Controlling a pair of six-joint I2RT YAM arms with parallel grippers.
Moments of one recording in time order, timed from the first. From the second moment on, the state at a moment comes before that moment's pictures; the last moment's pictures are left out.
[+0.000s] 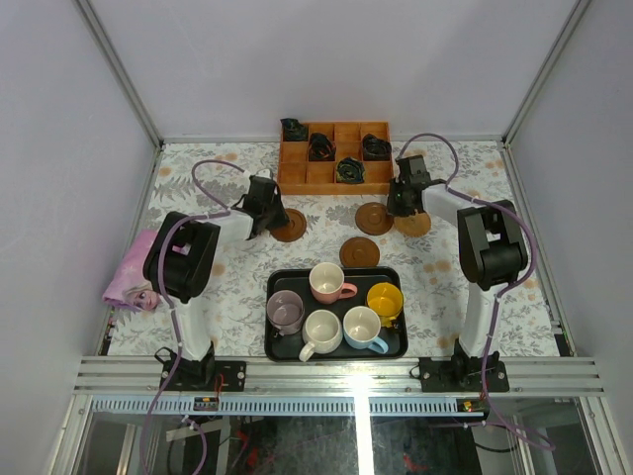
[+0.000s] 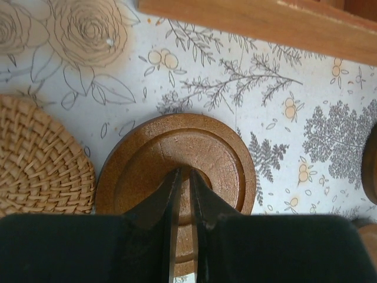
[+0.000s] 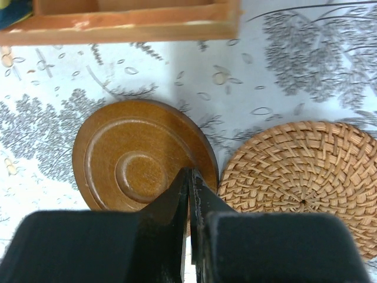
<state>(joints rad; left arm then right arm) -0.31 1.90 1.04 0.11 0.02 -0.58 0.26 2.01 1.33 -0.27 -0.08 0.33</state>
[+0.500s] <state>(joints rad) -0.31 1.92 1.14 0.06 0.03 -0.55 0.24 1.99 1.33 -0.31 -0.07 0.28</state>
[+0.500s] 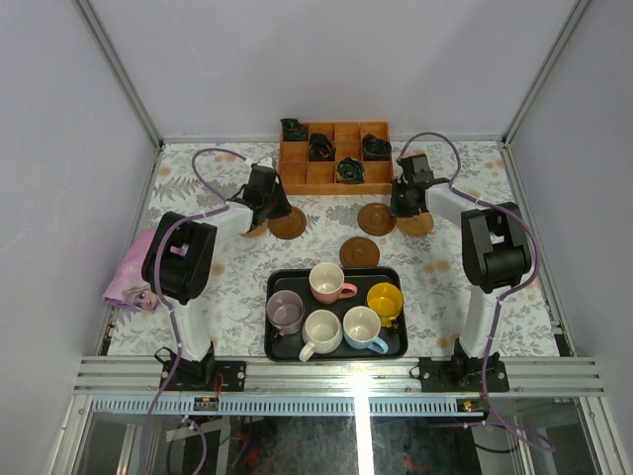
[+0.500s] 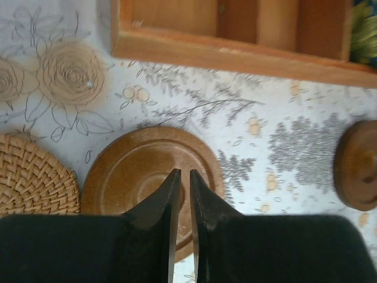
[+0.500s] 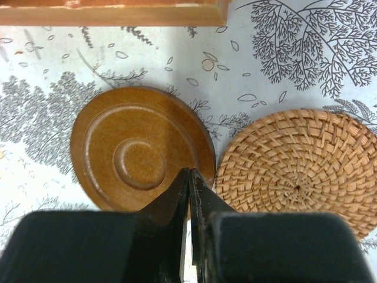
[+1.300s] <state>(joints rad) -0.26 1.59 0.91 -0.06 -0.12 -0.61 0.48 1.70 1.09 -0.44 -0.14 0.19</state>
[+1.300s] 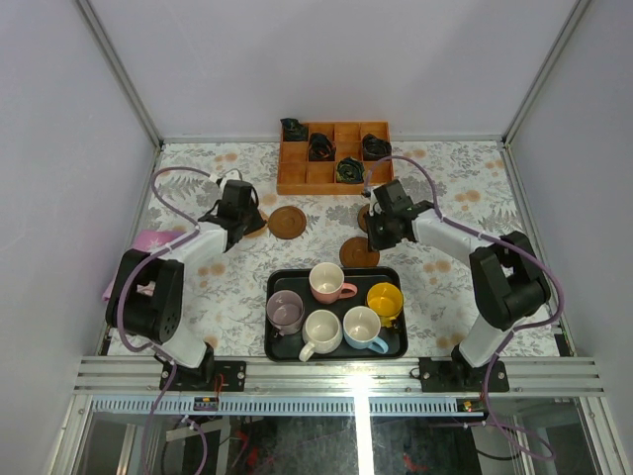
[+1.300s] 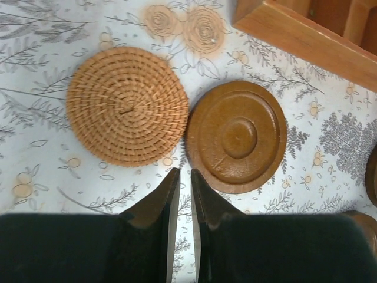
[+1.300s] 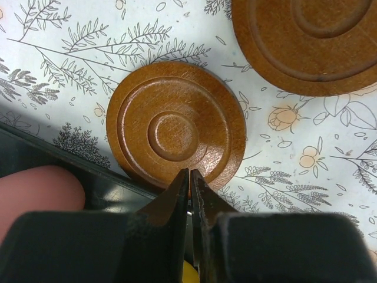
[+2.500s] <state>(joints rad) -0.19 1.55 0.84 -0.08 -0.16 -0.62 0.55 2.20 1.62 -0.43 -0.21 0.19</state>
